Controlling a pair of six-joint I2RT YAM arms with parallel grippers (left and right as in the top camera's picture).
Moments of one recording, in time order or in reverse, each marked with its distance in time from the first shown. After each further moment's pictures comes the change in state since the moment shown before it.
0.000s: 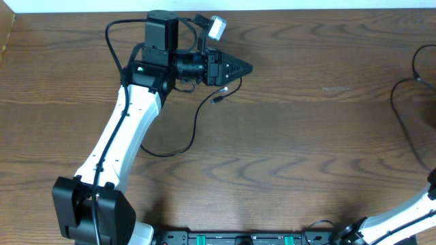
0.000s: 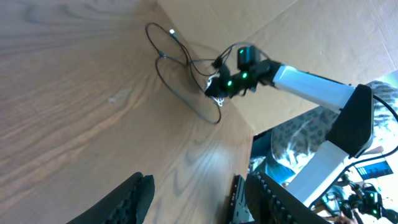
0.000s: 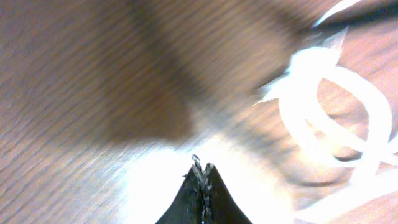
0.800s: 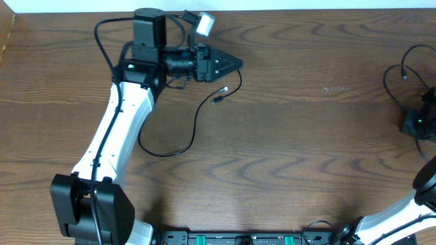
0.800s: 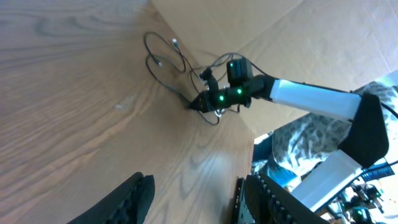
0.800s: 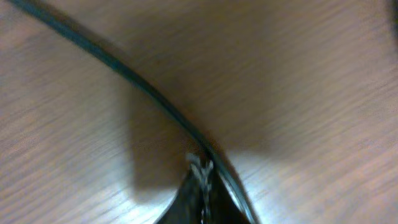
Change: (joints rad) left arm 0.048 0.015 0.000 0.021 0.043 0.034; right arm 0.140 -0.098 -0.276 0.145 -0.169 0.038
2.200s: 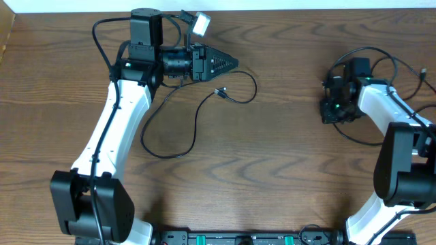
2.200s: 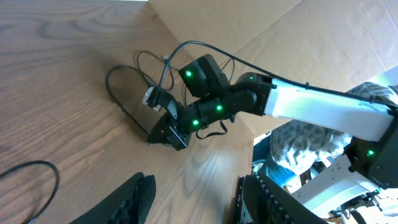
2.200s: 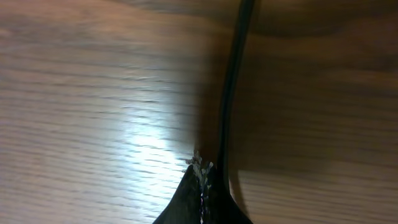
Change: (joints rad) left arm 0.045 0.017 0.000 0.000 0.047 0.039; right arm 0.607 -0.063 -0.012 -0.225 -0.088 0.040
